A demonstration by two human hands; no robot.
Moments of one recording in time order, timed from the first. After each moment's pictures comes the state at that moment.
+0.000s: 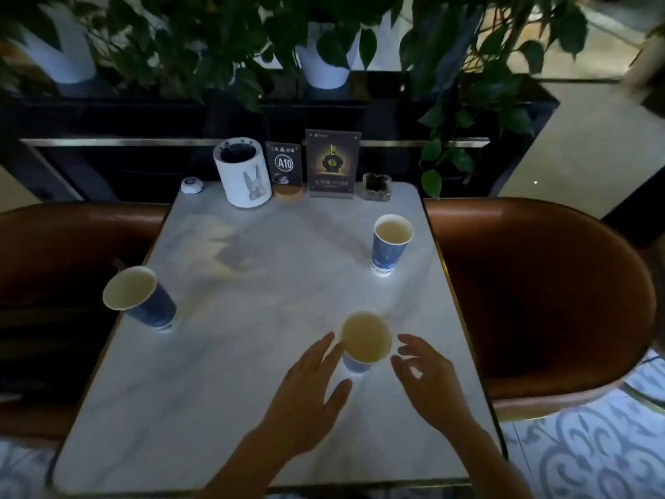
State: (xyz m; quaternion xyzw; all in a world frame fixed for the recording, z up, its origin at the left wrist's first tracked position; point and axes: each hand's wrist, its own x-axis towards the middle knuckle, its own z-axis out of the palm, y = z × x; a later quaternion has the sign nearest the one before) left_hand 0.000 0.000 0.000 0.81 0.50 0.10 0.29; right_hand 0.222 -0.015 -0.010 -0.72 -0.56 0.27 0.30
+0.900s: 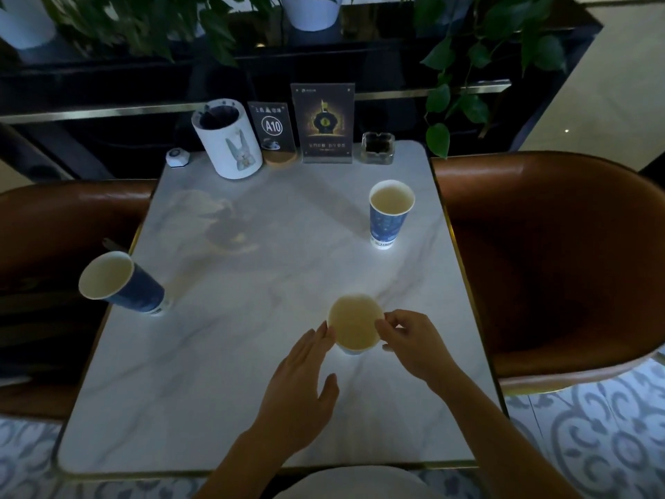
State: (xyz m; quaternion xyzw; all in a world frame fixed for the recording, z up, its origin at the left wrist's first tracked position) left_hand 0.018 -0.002 -0.030 0.77 0.56 0.11 0.28; right_hand 0.233 0.037 -0.025 -0.69 -0.48 0.45 0.30
